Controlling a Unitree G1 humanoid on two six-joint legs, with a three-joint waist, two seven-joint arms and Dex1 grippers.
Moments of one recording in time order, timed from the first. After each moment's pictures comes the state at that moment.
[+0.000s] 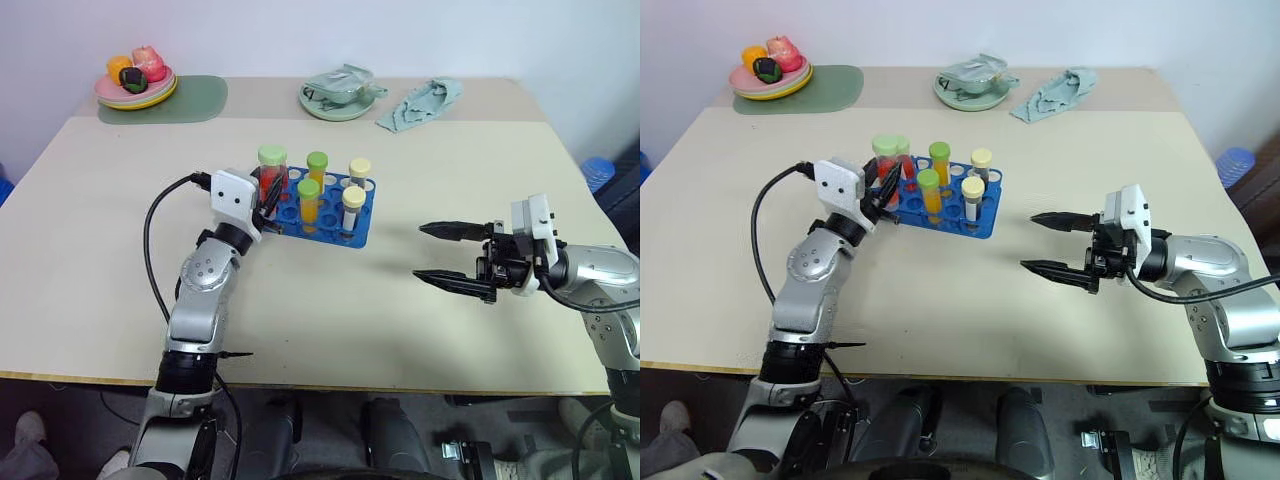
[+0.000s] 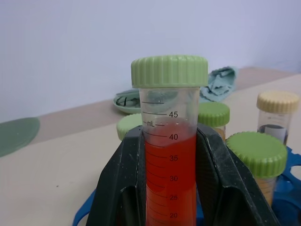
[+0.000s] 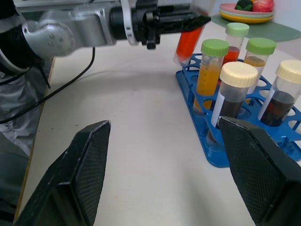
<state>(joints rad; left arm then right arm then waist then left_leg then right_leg) -0.42 0.16 0.02 -0.02 -0.06 0.05 -0.26 -0.25 -0.81 -0.17 -0.22 0.64 0.37 1.20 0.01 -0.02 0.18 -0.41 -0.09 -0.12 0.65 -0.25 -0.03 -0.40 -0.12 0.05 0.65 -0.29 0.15</state>
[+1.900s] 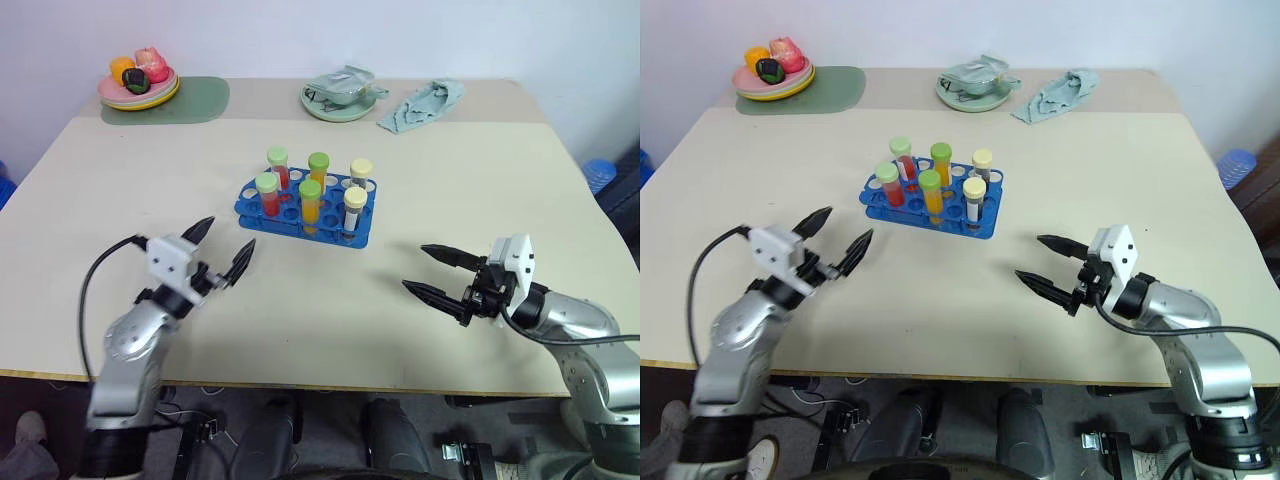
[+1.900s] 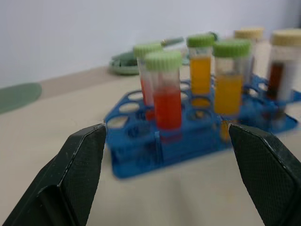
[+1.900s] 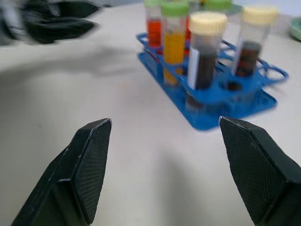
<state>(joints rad) 0.07 0.46 0.18 -0.27 -0.40 -0.01 -0.62 0.05 -0.65 -0.20 -0.37 0.54 0.31 0.91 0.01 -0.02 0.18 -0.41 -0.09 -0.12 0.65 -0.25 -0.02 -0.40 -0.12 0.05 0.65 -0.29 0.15</state>
